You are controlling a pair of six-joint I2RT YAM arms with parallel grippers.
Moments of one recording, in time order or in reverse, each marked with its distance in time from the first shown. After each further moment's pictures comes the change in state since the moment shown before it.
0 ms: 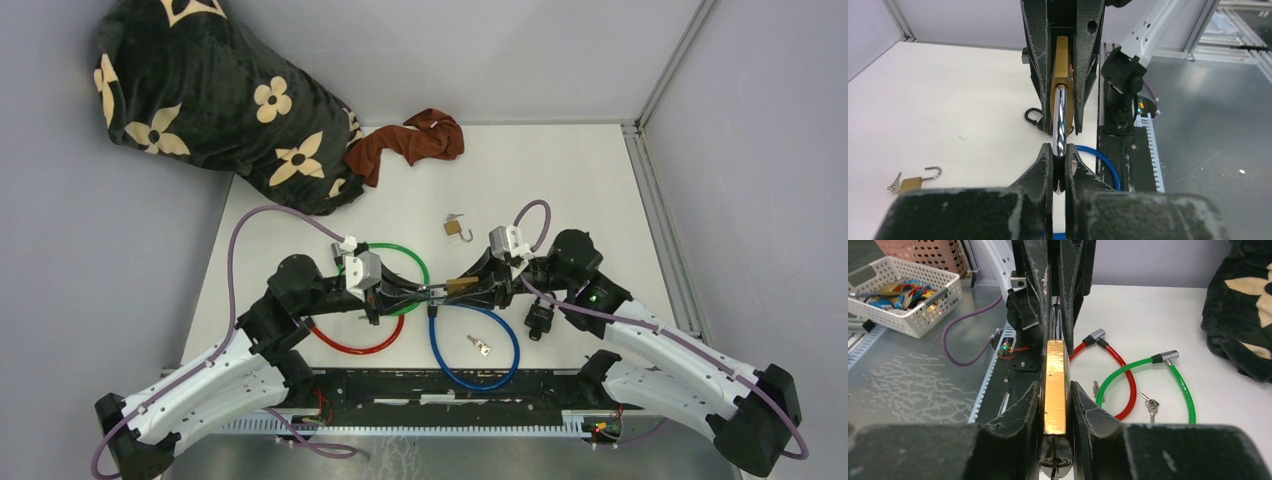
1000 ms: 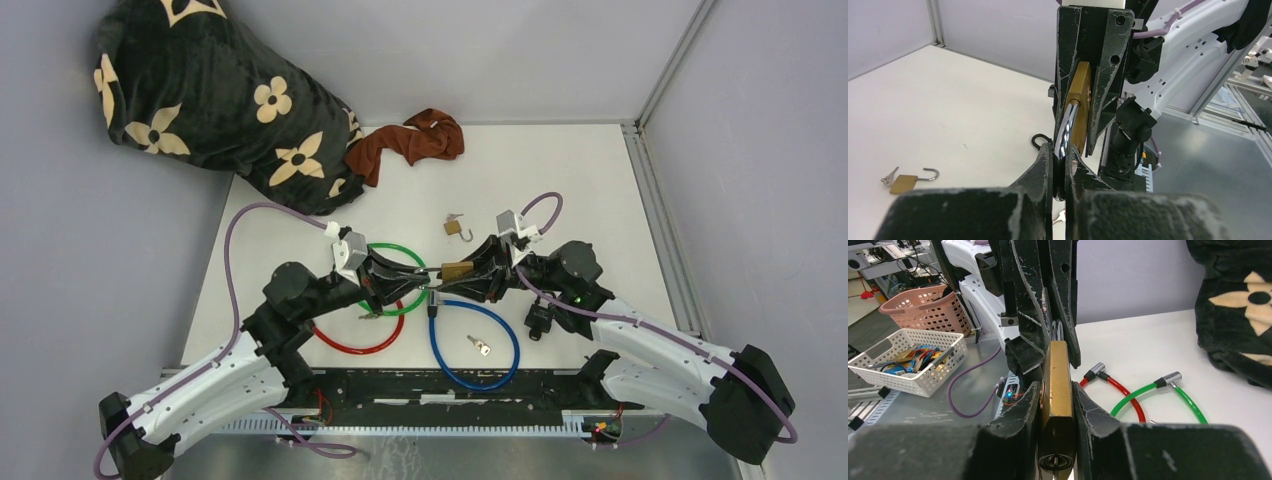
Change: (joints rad) left arm -0.005 -0.004 -0.068 0.218 -0.171 -0.256; right arm 0.002 0.080 -0.112 0.475 0.136 0.351
